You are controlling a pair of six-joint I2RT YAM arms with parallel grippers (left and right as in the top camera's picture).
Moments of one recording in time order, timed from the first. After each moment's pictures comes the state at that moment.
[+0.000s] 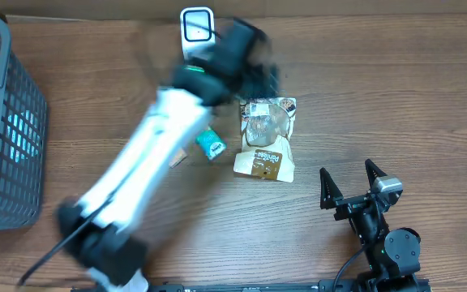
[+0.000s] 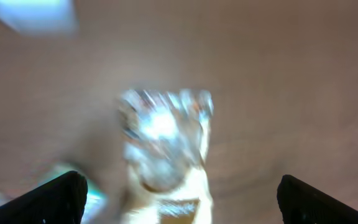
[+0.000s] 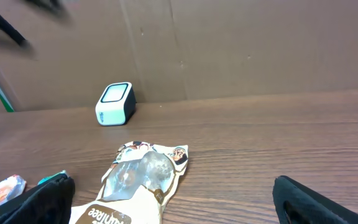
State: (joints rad) left arm -0.49 1.79 1.90 -0.97 0.03 -0.49; right arm 0.20 0.01 0.02 -0.04 -0.03 0.17
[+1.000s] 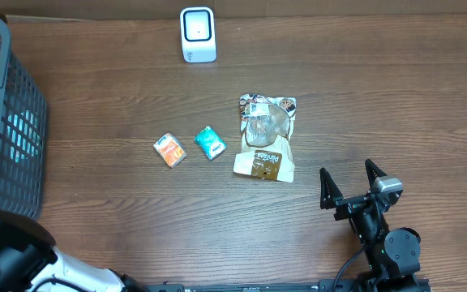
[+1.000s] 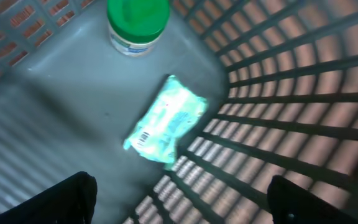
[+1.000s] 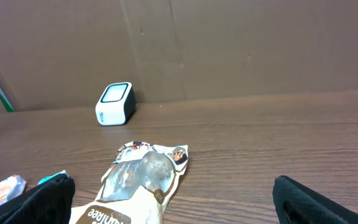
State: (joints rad) left arm 0.83 1.92 2.03 -1.19 0.28 -0.15; right arm 0.20 0.01 0.02 -0.03 -0.03 0.17
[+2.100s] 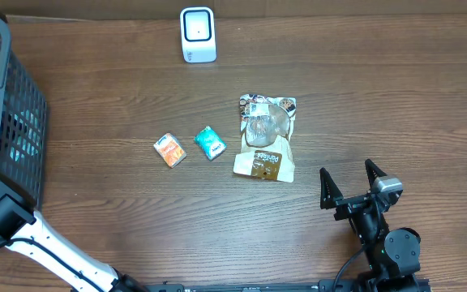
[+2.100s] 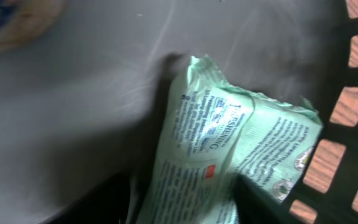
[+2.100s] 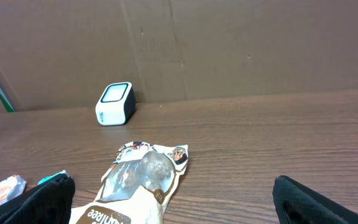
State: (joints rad) left arm 0.80 2.38 2.03 -1.03 0.39 0.22; right arm 0.20 0.01 0.02 -0.03 -0.03 0.17
